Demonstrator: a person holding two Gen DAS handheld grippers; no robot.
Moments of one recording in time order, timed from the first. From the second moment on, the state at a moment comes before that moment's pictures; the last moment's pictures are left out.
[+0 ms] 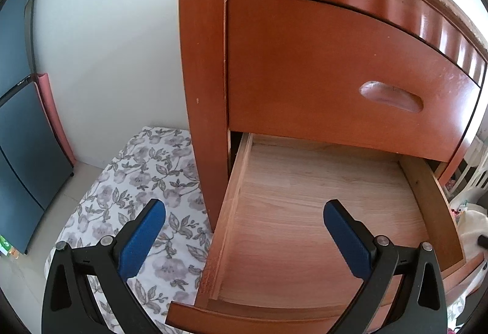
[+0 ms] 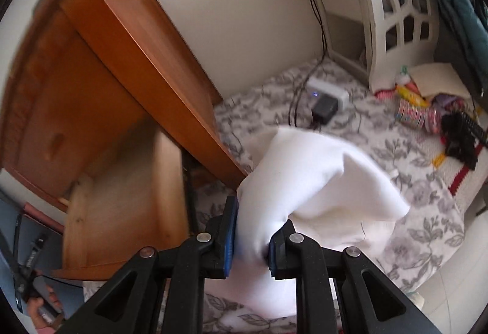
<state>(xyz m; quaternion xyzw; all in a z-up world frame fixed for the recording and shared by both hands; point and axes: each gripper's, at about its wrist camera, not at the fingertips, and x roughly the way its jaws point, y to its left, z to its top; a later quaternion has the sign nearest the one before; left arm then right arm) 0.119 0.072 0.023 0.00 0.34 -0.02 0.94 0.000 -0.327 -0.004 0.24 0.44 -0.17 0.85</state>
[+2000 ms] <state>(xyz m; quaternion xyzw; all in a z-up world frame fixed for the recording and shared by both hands) 0.120 0.080 0.015 0.01 0.36 -0.01 0.93 0.018 -0.300 0.028 0.15 0.43 -0.27 0.85</state>
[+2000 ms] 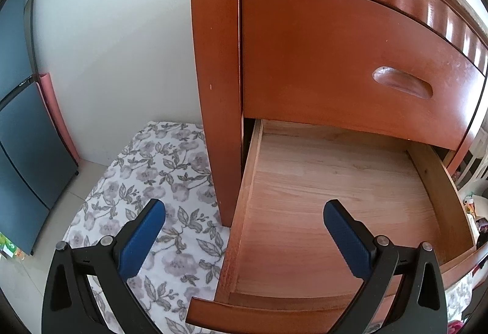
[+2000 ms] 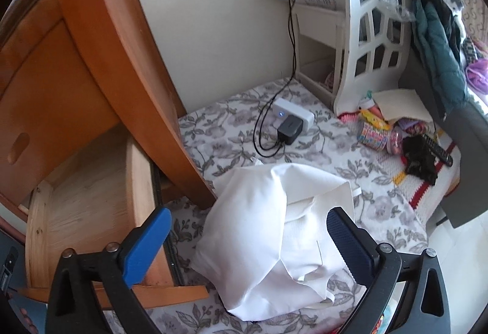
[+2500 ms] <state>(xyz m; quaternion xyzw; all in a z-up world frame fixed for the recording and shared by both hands) 0.105 0.079 0.031 0.04 0.34 -0.01 0.94 0.022 -0.241 0.052 0.12 0.41 -0.19 0.88</state>
